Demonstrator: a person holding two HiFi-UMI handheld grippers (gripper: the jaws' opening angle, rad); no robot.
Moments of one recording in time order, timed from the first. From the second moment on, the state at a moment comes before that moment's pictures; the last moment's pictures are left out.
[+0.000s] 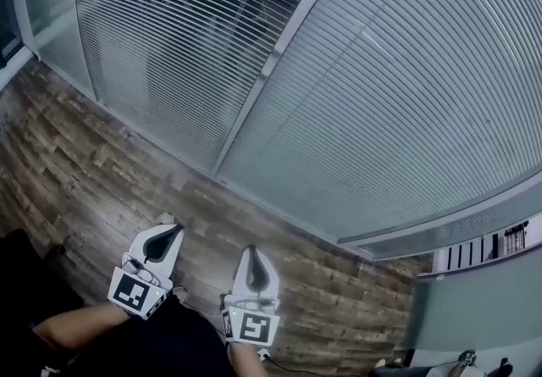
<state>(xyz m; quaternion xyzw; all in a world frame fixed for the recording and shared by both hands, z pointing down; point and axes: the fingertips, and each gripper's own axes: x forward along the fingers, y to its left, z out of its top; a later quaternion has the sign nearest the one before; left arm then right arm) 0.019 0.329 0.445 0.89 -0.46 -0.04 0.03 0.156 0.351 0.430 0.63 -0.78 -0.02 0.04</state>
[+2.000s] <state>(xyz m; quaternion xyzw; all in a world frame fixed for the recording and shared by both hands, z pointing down) 0.034 -0.033 0.417 0.91 -0.41 -0.04 0.05 0.168 -0.055 0.392 0.68 -0.72 -0.03 0.08</state>
